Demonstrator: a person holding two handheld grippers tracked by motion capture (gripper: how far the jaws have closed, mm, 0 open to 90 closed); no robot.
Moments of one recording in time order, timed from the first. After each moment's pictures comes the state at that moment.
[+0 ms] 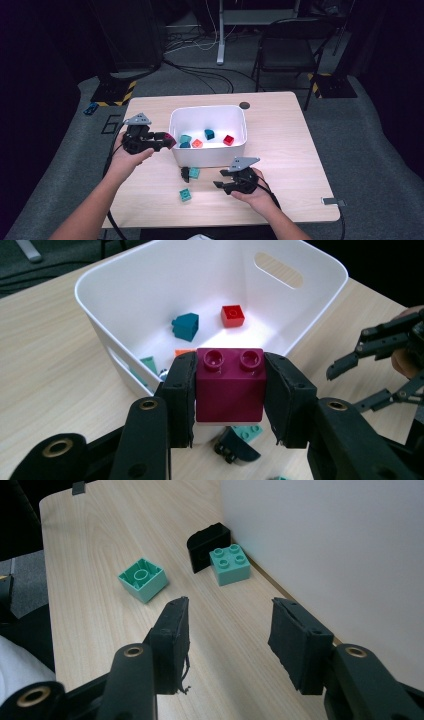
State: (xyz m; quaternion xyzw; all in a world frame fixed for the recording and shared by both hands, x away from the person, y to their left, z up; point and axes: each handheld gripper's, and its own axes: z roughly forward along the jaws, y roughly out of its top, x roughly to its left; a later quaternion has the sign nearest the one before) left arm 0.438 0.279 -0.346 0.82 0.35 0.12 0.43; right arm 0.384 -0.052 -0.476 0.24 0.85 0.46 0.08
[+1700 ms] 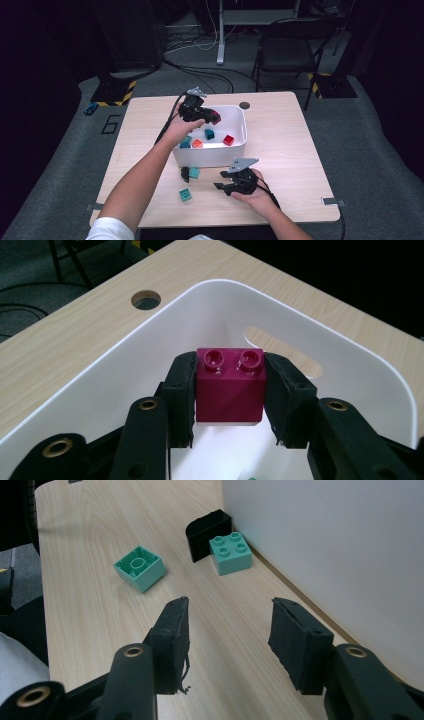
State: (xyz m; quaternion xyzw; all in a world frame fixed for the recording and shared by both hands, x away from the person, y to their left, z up) left arm 0.550 0.149 -0.364 0.85 0.30 0.09 0.43; right arm 0.385 -0.052 -0.483 0.24 0.86 0.45 0.08
